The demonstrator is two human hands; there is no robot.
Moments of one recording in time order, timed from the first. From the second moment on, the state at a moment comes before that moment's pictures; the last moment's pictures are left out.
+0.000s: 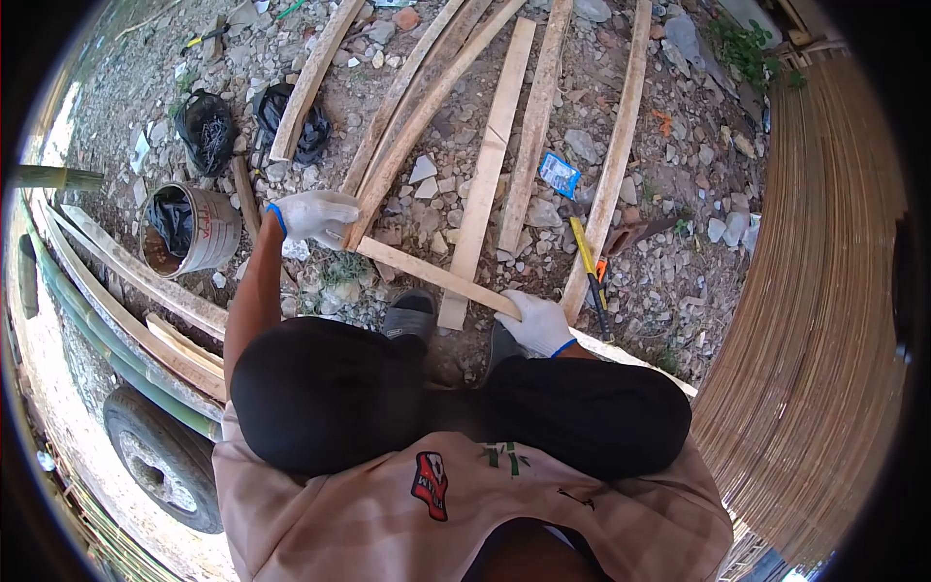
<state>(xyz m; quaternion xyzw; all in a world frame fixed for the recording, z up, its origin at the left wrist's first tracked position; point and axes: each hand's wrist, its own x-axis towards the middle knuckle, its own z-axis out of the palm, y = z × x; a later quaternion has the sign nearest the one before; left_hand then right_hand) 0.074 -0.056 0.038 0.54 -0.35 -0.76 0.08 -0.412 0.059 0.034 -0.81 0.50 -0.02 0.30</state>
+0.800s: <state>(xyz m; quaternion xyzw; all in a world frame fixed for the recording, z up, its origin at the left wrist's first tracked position) 0.005 0.057 -0.006 0.53 -0.06 -0.66 0.53 -0.406 0.056 0.028 -0.79 0.52 -0.05 0.32</state>
